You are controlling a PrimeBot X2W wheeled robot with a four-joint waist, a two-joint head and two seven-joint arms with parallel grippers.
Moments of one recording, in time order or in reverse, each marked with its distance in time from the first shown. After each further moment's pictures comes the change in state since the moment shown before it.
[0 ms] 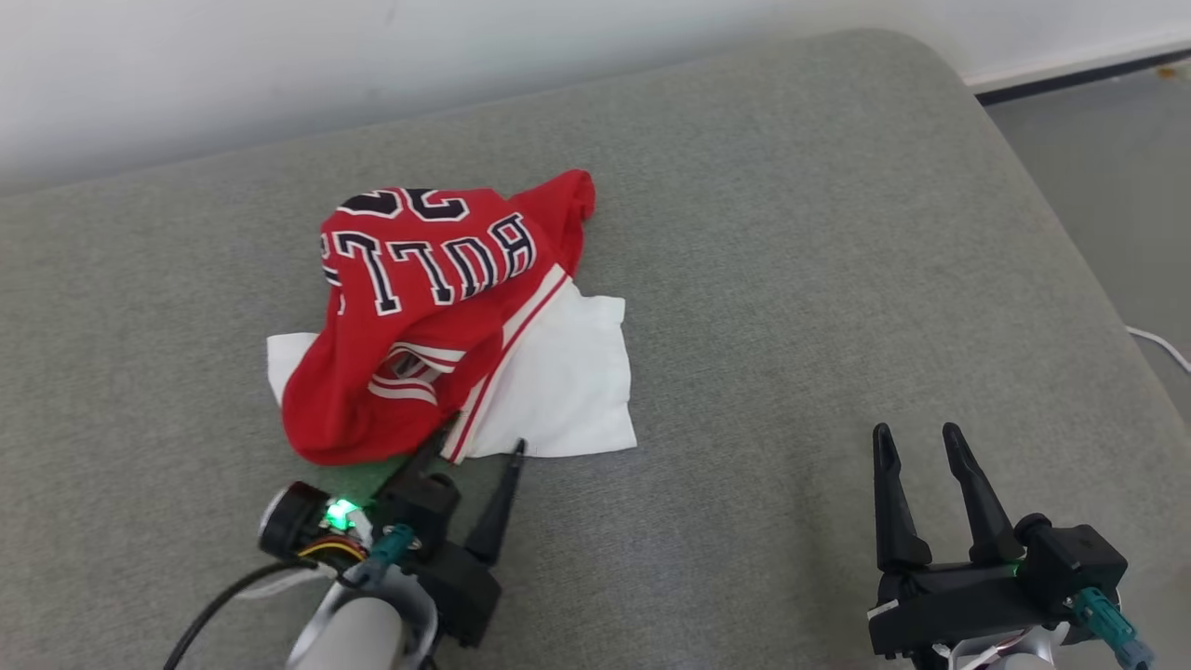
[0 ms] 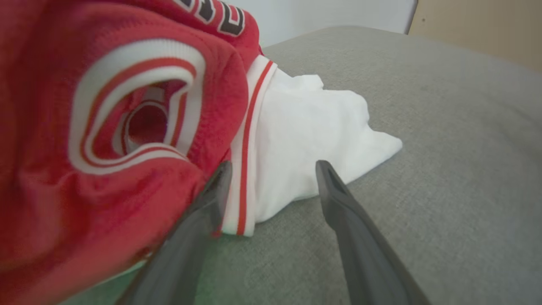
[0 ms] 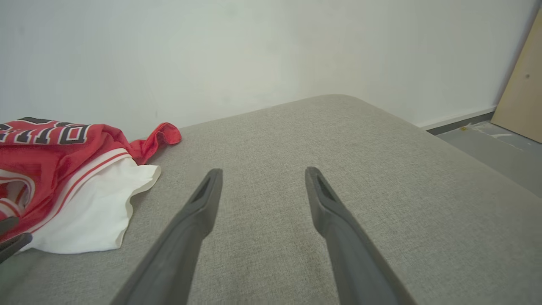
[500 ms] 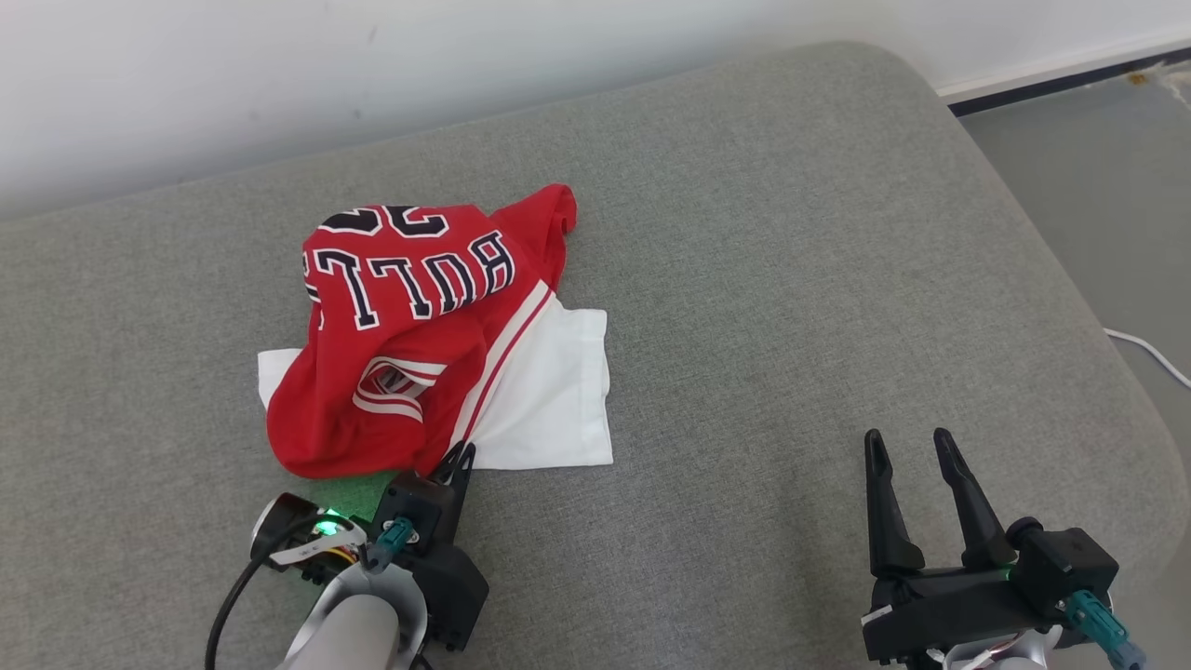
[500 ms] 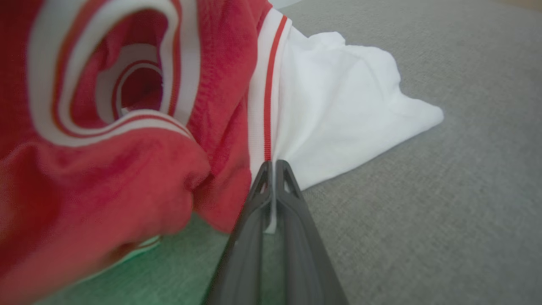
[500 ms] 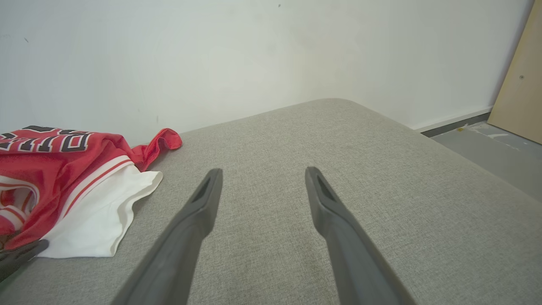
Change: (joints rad) left arm -0.099 -0.027 0.002 0.287 0.020 0.032 -0.004; right arm 0.004 0.000 0.011 0.007 0.006 0.000 0.000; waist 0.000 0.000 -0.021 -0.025
